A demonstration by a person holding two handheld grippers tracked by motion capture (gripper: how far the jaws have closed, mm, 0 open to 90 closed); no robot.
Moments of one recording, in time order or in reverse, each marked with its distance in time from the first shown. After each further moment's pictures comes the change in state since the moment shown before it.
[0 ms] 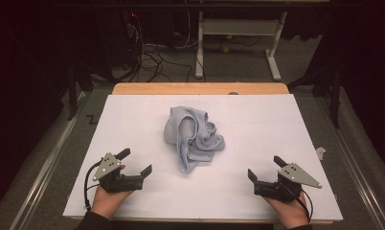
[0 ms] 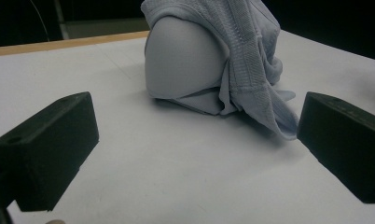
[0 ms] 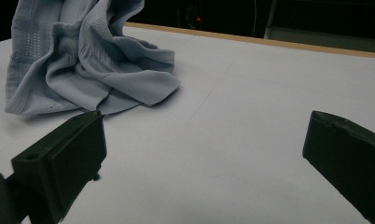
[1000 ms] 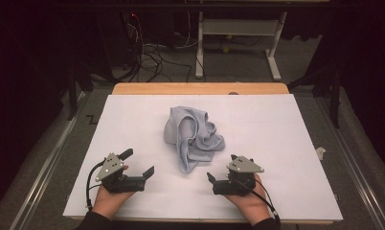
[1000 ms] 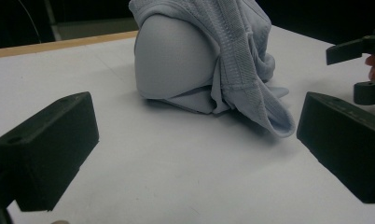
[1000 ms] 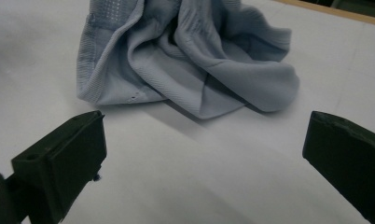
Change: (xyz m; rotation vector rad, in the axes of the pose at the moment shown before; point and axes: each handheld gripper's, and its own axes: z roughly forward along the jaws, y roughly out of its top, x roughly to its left) left arm -0.004 0.000 0.004 0.006 -0.023 0.024; right arm 0.083 0.016 0.068 0.178 0.144 -0.116
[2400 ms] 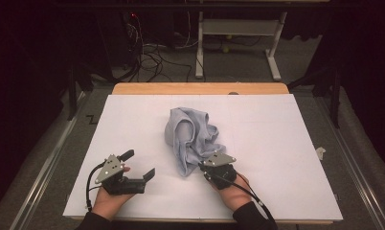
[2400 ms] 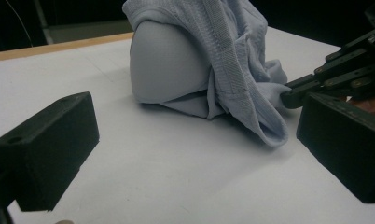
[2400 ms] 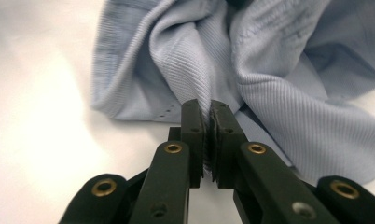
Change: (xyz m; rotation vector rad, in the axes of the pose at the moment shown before) left arm -0.004 0.000 -0.002 0.001 -0.026 0.019; right arm 0.024 0.019 0.040 0.137 0.092 -0.144
